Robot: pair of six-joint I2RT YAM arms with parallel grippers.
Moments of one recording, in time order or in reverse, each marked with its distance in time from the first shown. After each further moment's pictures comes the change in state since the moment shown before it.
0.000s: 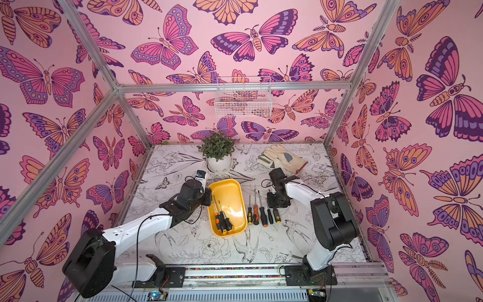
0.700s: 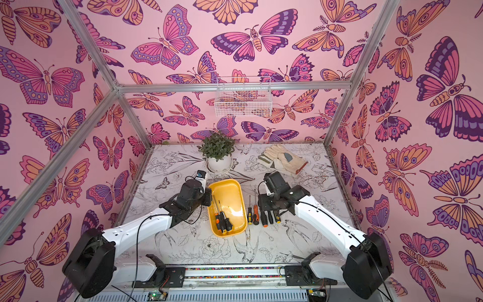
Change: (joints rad) left arm 0.000 -0.001 0.000 0.000 0.002 0.011; right arm 0.272 -0.396 -0.027 -0.064 0.053 0.145
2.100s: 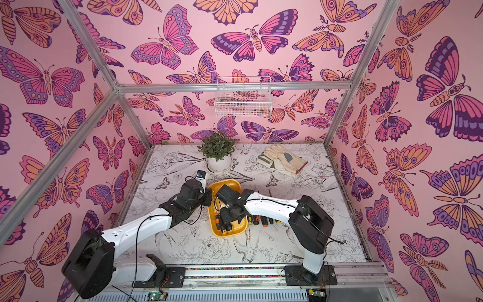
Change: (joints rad) left arm -0.002 -0.006 0.000 -0.002 0.000 -0.001; right arm 0.352 0.536 0.250 0.150 0.003 0.113
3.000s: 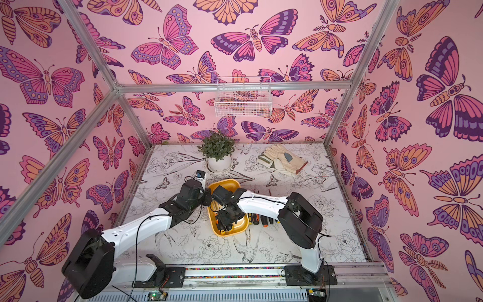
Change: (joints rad) left arm 0.000 0.000 0.000 -0.009 -0.009 -0.018; right arm 0.012 0.107 0.095 -0.107 -0.018 -0.058
